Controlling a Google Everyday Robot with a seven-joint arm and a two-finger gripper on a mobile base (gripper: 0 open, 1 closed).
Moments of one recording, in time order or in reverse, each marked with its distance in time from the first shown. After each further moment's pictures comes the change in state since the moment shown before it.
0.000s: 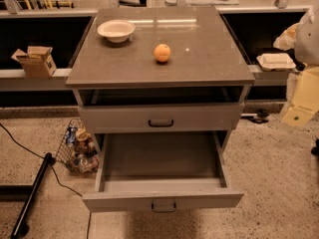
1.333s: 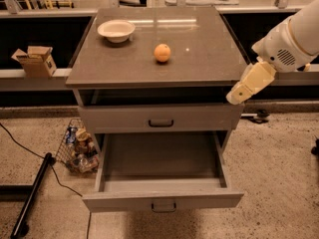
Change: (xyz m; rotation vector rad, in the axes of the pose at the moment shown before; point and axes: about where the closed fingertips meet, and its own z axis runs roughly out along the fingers) arm -0.032 -0.083 0.086 0.040 -0.306 0.284
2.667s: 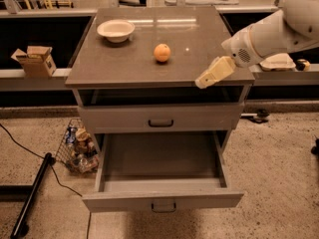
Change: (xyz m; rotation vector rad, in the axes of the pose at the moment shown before) arm -0.051 -0.044 0.088 -0.038 -0.203 0.037
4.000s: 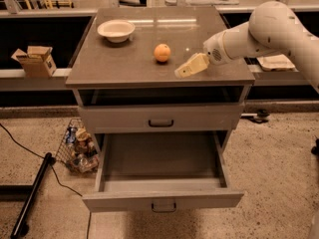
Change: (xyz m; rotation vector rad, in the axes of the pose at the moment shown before) arm -0.028 -0.046 0.085 0.015 -0.139 0.086
